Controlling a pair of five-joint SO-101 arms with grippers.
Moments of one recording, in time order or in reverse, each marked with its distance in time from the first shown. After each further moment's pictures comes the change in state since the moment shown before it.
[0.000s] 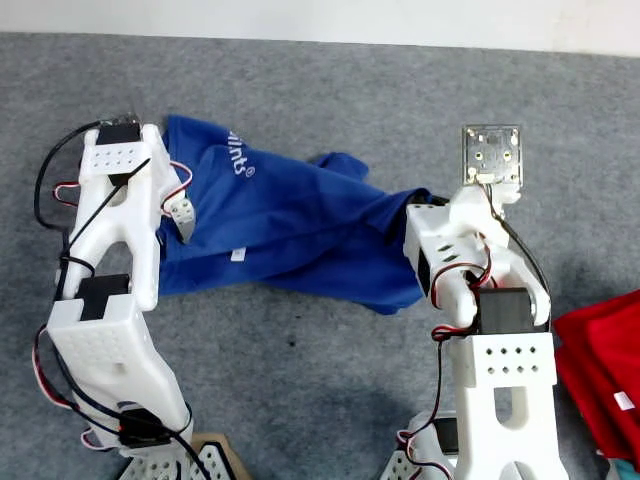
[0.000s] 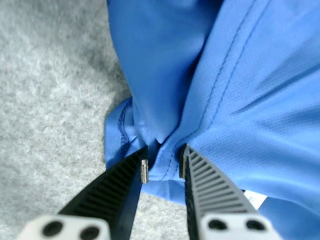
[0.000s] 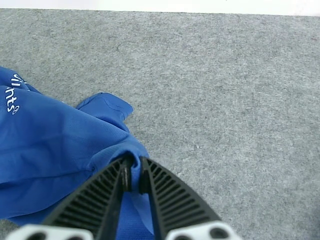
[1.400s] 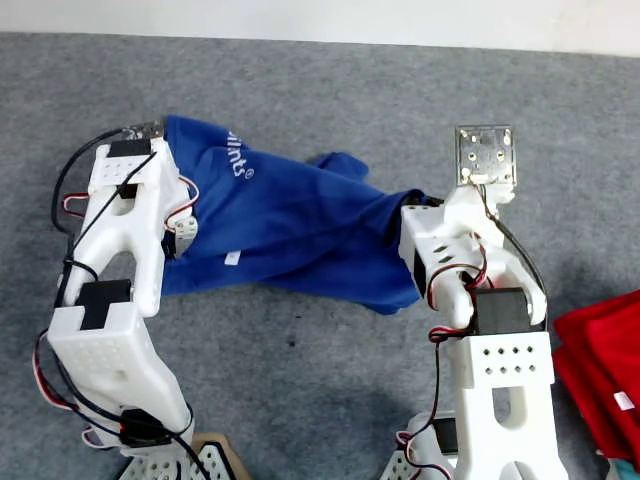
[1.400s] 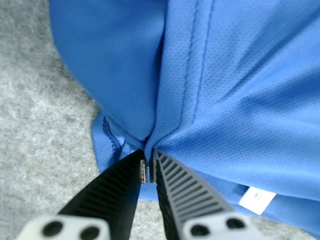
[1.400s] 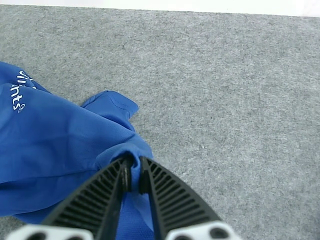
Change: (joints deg) left arm 1.3 -2.9 9.4 -7.2 -9.9; right arm -1.2 0.0 0.2 0.0 0.0
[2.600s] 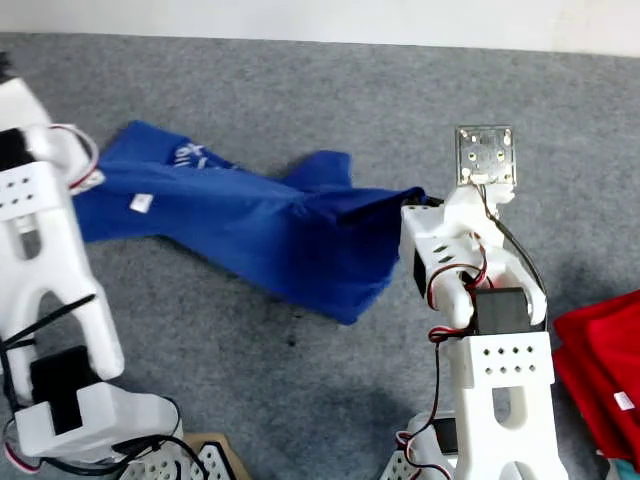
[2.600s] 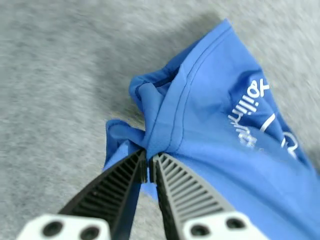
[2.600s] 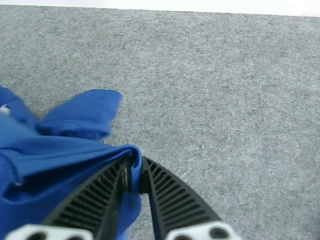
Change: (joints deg) left arm -15.7 -24.3 -6.9 -0.2 0.0; right arm 0.2 0.0 0.0 0.0 0.0
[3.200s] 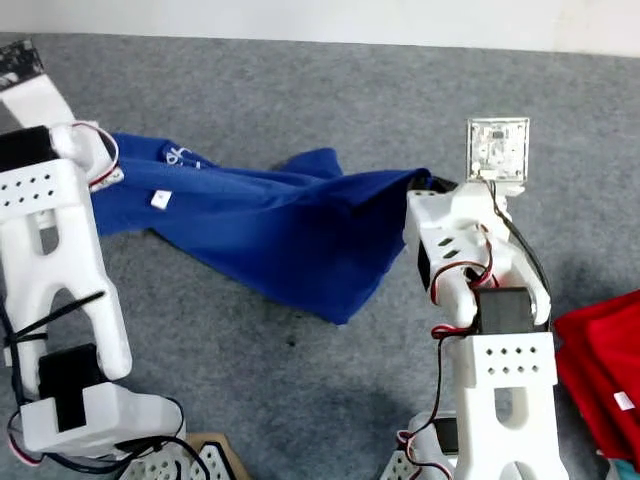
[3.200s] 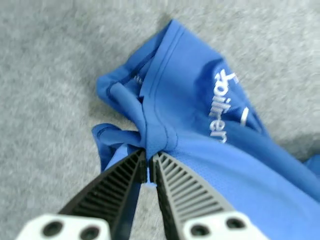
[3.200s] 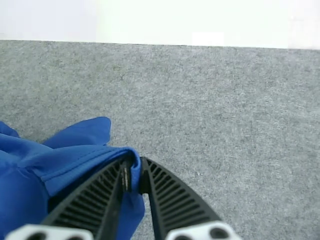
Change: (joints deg) left arm 4.6 -0.1 1.2 -2.5 0.0; right arm 0.8 0.0 -1.9 -4.5 0.0
